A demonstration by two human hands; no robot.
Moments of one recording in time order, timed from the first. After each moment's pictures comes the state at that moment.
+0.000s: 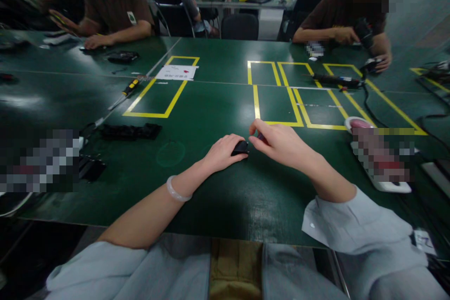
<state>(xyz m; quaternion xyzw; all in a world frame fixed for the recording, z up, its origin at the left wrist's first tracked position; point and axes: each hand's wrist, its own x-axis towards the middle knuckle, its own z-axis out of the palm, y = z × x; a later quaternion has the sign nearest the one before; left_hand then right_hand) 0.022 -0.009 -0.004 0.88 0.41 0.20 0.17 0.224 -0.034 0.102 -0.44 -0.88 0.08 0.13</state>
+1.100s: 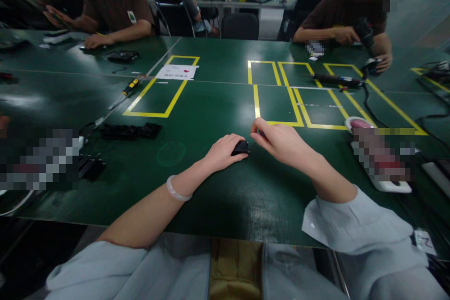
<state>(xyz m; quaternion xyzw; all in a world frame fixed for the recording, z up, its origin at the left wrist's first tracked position) 0.022 -0.008 -0.007 0.87 0.41 0.20 0.17 0.224 -0.032 0.100 -0.46 -0.87 0.08 0.11</state>
